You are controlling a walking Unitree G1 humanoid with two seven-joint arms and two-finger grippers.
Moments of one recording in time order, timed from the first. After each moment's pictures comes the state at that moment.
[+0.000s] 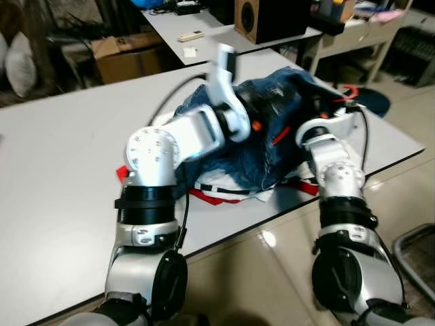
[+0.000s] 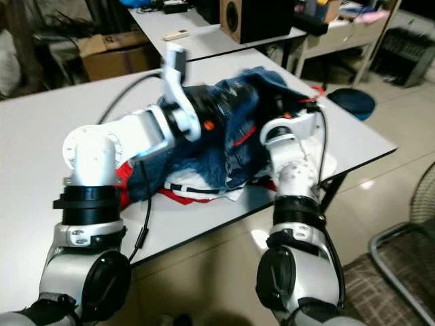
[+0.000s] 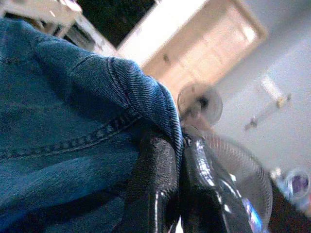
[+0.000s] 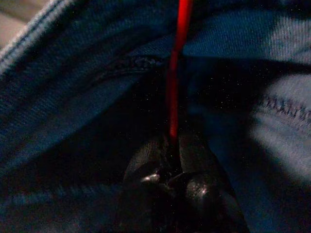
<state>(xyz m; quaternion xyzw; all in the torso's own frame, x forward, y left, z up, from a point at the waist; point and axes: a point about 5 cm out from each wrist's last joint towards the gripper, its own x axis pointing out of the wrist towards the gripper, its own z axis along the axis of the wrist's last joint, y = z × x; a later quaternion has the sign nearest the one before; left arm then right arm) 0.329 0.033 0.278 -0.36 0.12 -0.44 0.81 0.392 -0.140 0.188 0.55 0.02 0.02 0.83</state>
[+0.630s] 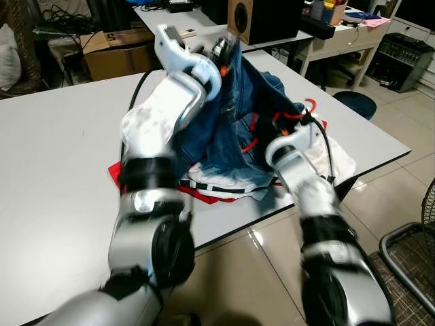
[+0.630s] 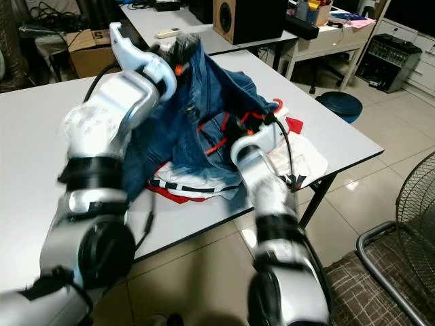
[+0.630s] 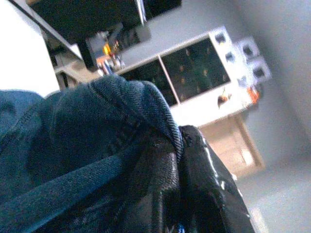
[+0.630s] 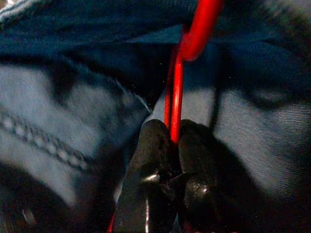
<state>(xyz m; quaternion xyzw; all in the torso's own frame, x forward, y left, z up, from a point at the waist) 0.385 0.064 0.302 -0.56 0.06 -0.24 0.79 0.366 -0.106 0.154 0.44 0.09 0.10 0.89</state>
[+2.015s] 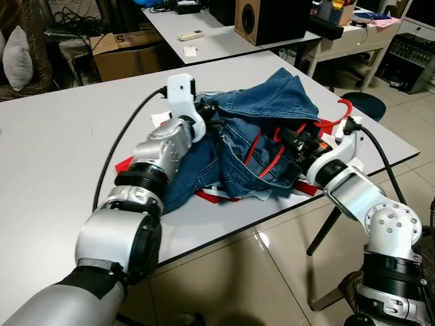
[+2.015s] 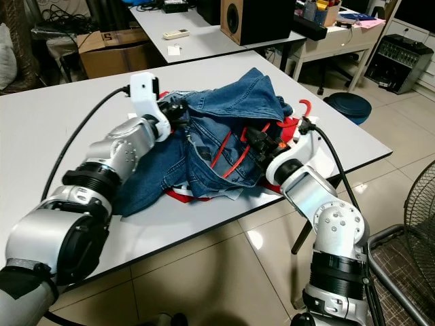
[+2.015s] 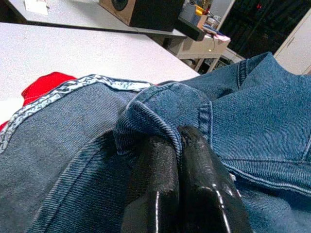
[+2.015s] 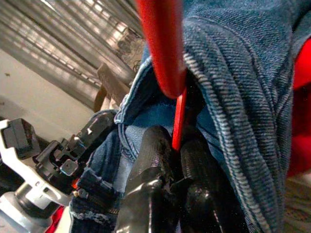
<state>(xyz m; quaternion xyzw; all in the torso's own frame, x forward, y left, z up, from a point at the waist) 0.409 0.097 0.196 -0.15 0.09 -0.19 0.97 0.313 -0.153 0.186 0.38 0.11 0.18 0.90</state>
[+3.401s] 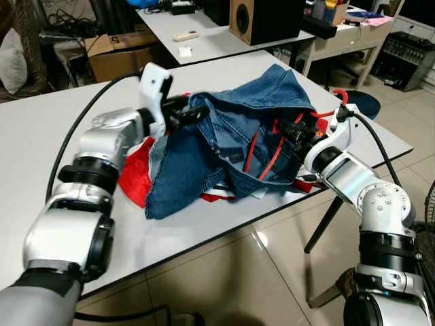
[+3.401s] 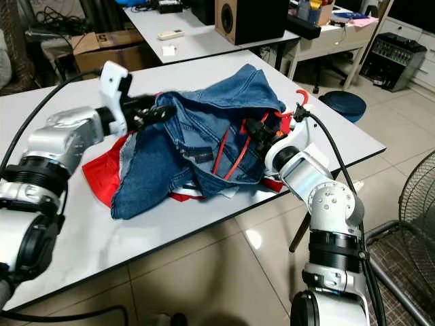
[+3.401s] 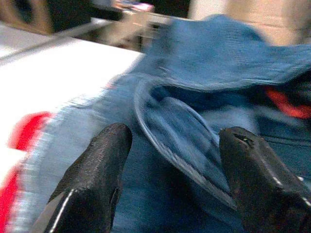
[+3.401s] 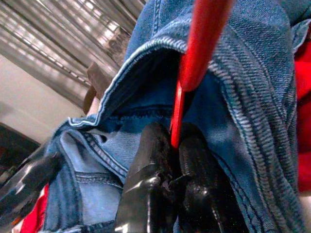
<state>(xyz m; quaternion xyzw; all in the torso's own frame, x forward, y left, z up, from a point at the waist) 0.394 0.158 0.218 -0.01 0.07 -0.41 0.91 0.338 -0.157 0.188 0.36 0.12 0.17 0.91</state>
